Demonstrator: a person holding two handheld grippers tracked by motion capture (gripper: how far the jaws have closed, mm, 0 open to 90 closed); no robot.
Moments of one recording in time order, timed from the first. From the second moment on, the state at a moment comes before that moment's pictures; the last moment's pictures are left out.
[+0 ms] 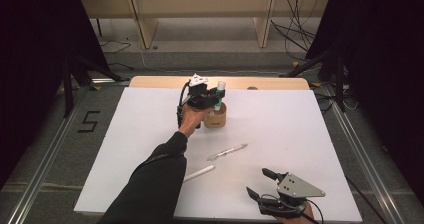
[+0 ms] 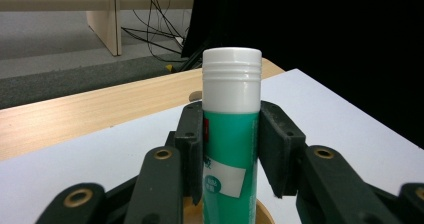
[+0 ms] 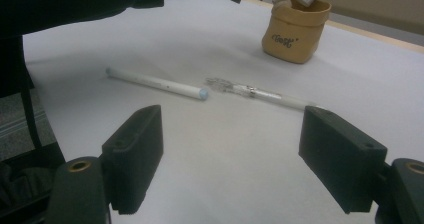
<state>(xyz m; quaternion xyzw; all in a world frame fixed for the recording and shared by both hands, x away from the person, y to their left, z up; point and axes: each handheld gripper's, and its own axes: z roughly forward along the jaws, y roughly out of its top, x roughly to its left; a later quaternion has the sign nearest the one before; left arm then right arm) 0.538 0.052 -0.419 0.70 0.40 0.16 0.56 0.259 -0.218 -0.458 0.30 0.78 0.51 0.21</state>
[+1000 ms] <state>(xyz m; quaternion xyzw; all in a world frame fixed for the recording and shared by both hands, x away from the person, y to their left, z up) 0.541 0.051 -0.433 0.71 0.41 0.16 0.55 0.259 -0.217 -0.458 0.30 0.78 0.50 0.21</state>
